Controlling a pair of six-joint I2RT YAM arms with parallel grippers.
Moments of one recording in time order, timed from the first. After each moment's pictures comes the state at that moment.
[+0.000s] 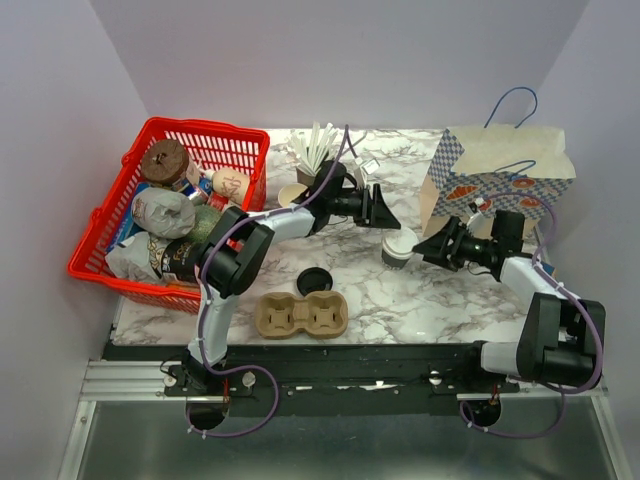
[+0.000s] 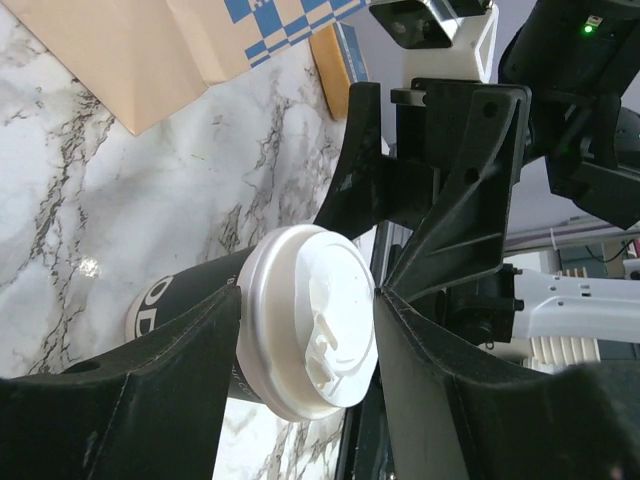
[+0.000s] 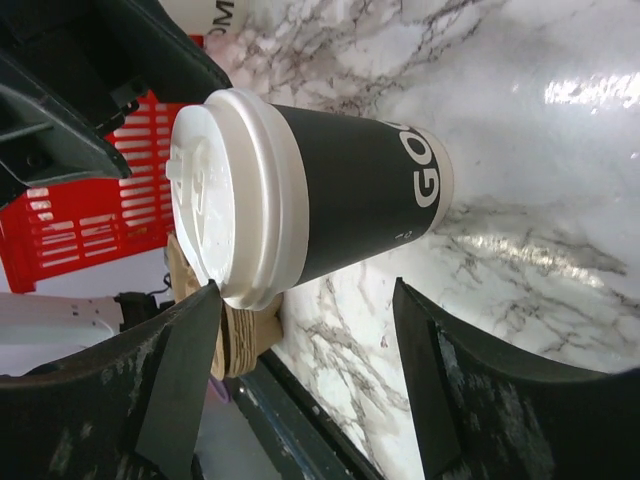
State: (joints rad) left arm -0.64 2.12 1.41 0.42 0.88 -0.80; right arm -0.18 1.30 0.58 -0.13 -0.95 0.42
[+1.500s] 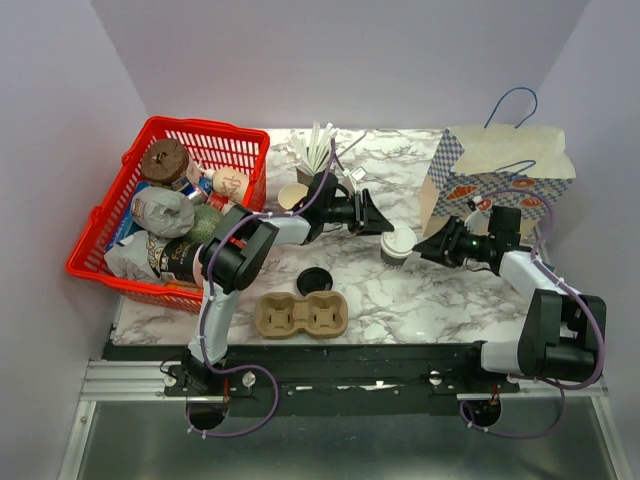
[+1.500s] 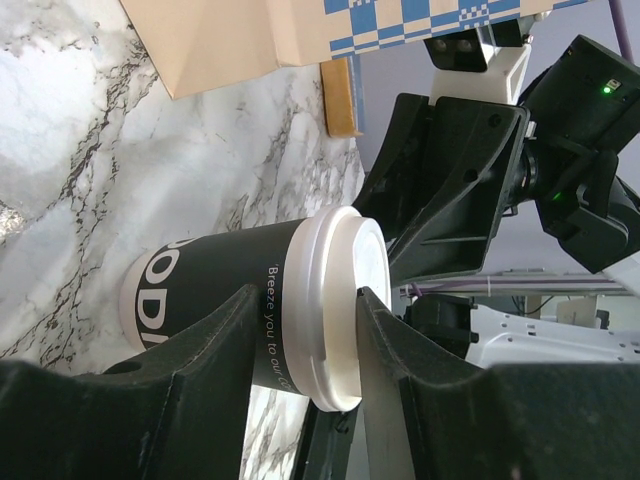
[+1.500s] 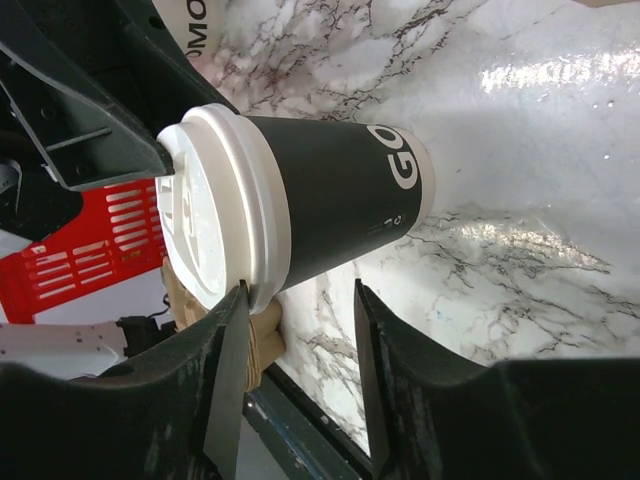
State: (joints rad) left arm -0.60 2.17 1.31 0.60 0.85 -1.05; right arm -0.16 1.35 0.63 -0.18 -0.84 0.45
